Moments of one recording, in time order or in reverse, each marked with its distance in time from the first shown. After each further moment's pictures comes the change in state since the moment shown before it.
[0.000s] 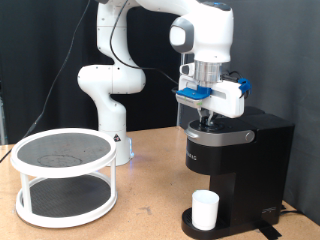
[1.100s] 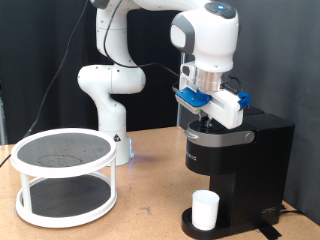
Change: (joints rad) arm -0.021 0.166 -0.024 0.208 0.056 -0.252 -0.012
